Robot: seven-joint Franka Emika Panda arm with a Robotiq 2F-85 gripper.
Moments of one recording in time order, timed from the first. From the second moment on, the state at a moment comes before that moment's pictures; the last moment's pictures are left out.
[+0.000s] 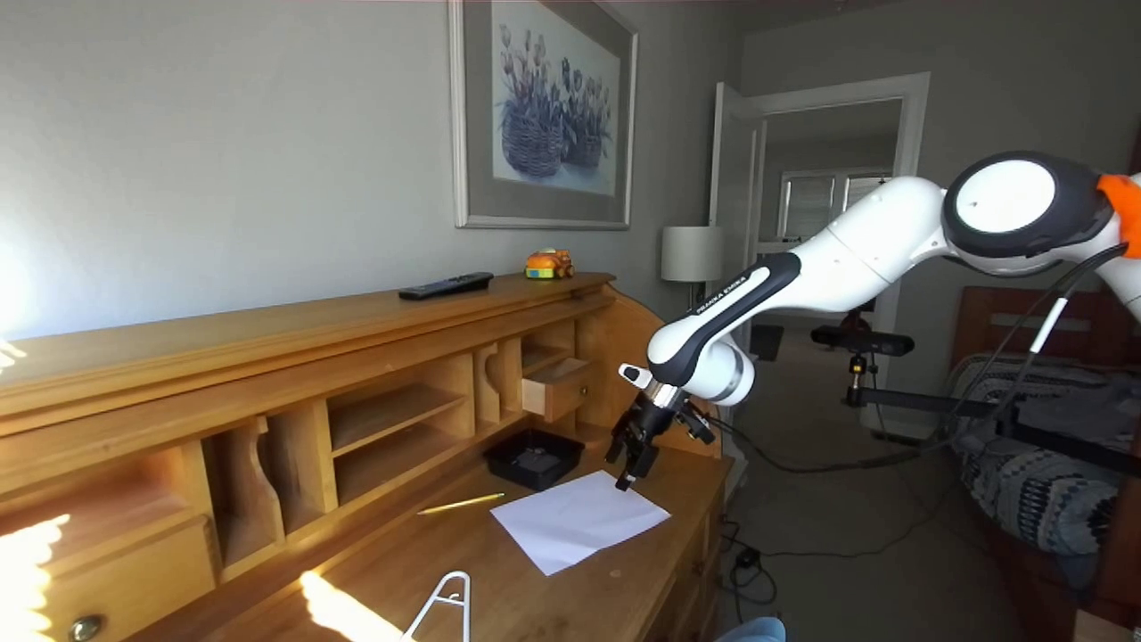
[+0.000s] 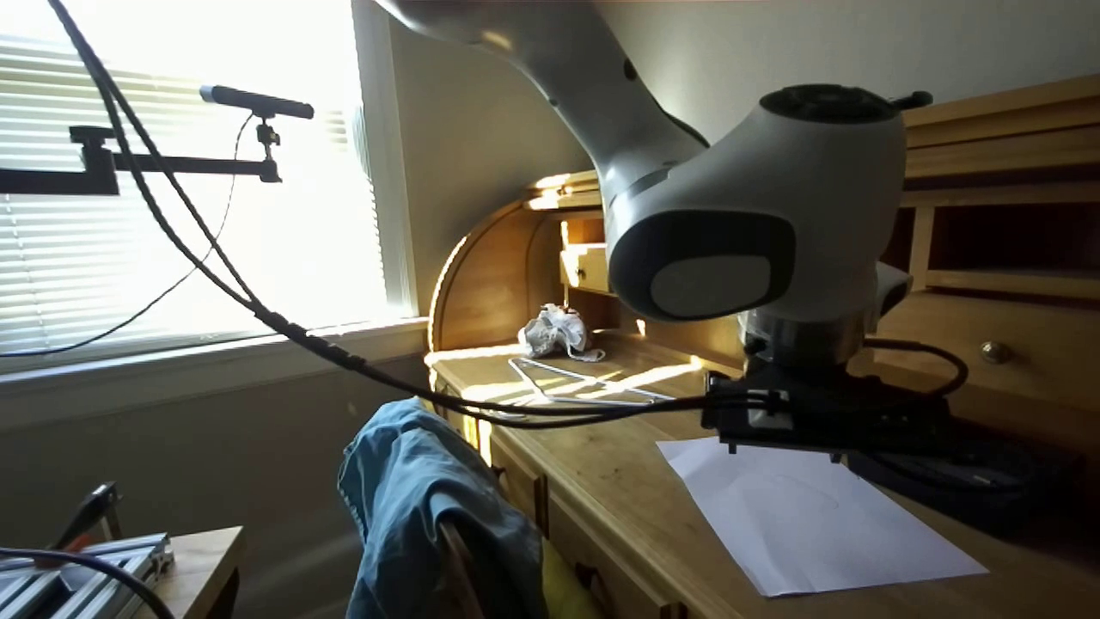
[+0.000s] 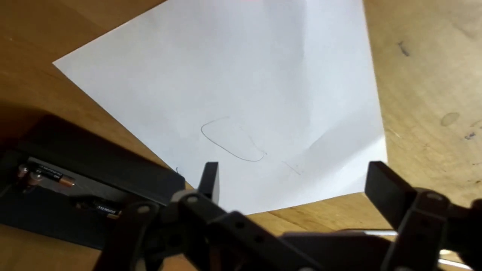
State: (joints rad) arm -0.30 0.66 0.39 -1.80 0.38 2.72 -1.35
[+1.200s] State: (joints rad) arm -0.29 0.90 0.41 -1.53 0.37 2.59 -1.53
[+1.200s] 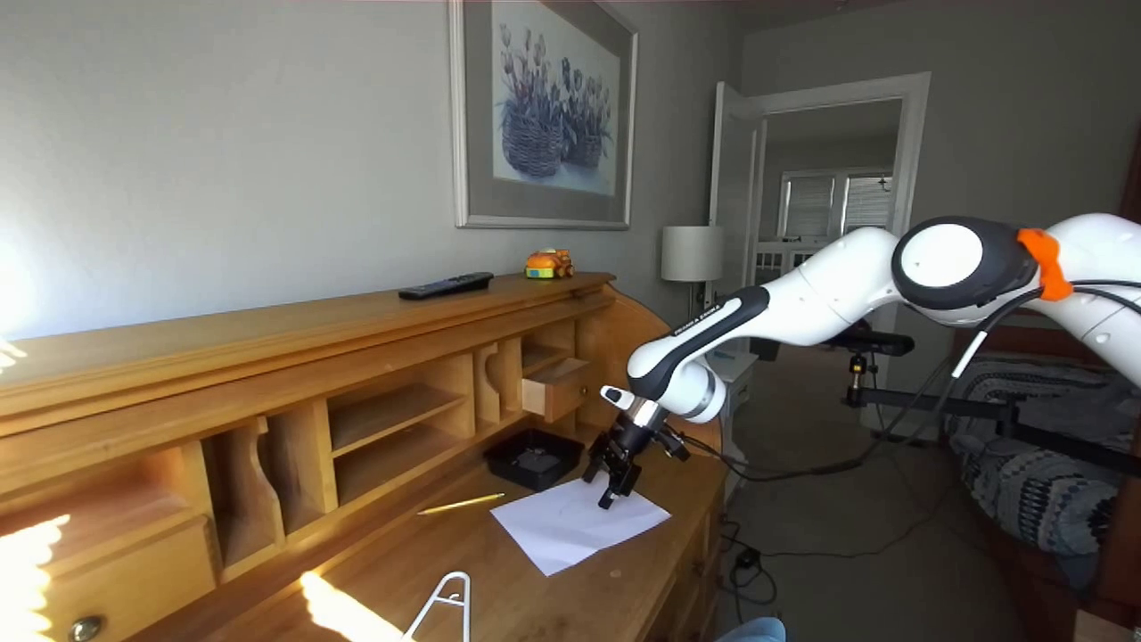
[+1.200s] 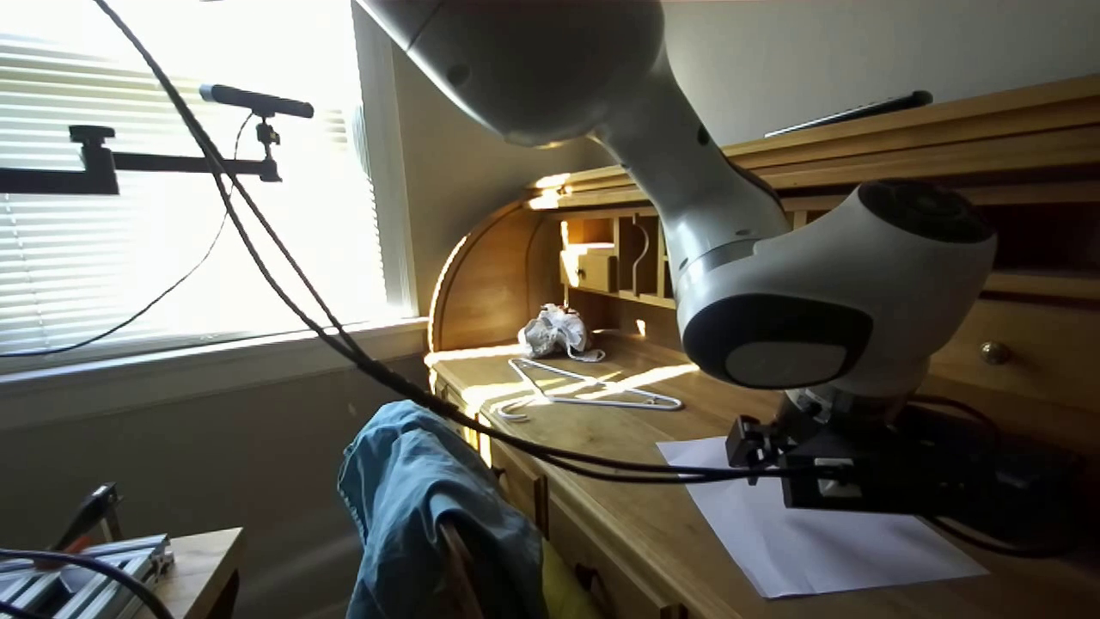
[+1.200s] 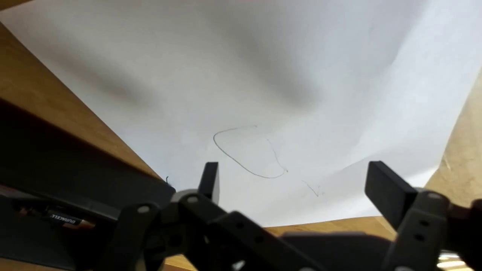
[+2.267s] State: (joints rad) arm -0.26 0.97 0.38 -1.46 0.37 2.59 -1.53
